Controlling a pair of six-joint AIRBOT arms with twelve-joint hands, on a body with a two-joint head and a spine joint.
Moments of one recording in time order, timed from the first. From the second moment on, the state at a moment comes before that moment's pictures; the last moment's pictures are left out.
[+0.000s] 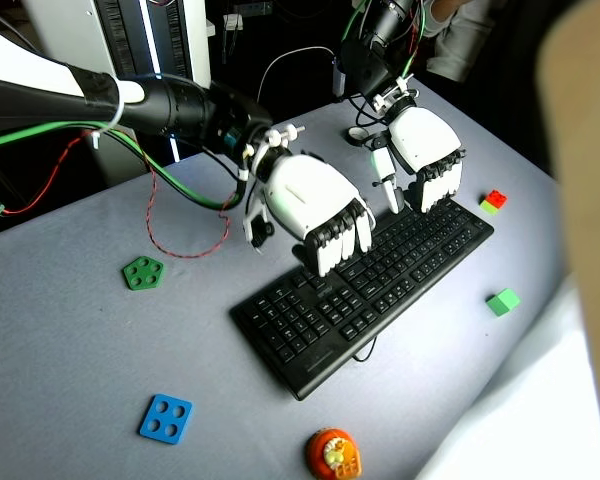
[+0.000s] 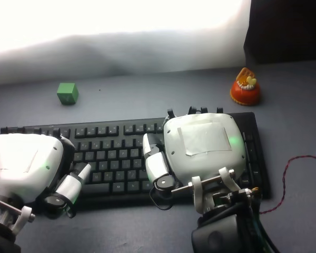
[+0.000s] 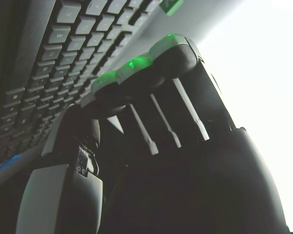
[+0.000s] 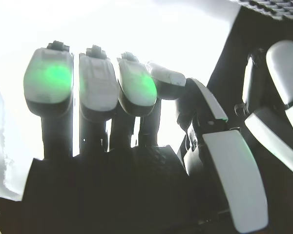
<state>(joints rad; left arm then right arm) 0.88 -1.04 0.72 -0.89 -1.34 1.72 -0.55 -1.67 0.93 1.01 1.54 -2.03</state>
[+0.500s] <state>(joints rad) 0.90 -1.05 0.74 -0.83 -1.29 1.71 -0.50 -1.70 0.92 1.20 1.50 -2.05</state>
